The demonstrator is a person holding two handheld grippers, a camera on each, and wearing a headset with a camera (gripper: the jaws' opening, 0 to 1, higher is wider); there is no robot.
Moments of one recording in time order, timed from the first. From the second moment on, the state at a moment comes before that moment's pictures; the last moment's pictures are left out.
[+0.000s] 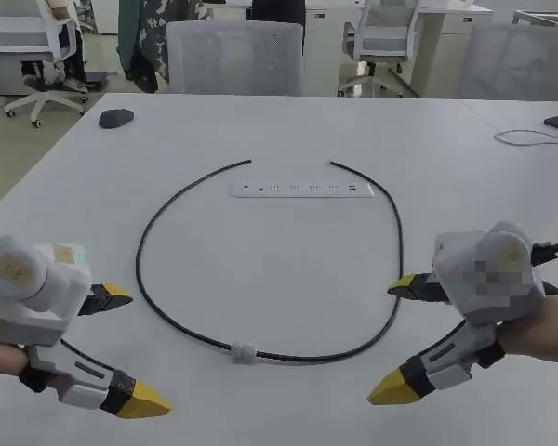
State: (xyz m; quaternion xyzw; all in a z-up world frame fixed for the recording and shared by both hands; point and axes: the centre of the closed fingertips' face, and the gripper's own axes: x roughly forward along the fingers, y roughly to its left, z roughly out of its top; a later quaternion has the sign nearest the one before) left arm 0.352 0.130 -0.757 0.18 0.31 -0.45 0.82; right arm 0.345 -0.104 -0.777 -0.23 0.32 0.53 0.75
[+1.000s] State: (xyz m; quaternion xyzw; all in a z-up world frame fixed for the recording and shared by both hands) left arm 0.350 0.116 -0.764 0.17 0.32 -0.46 0.81; right arm 0.347 -0.077 -0.765 -0.20 0.31 0.55 0.75
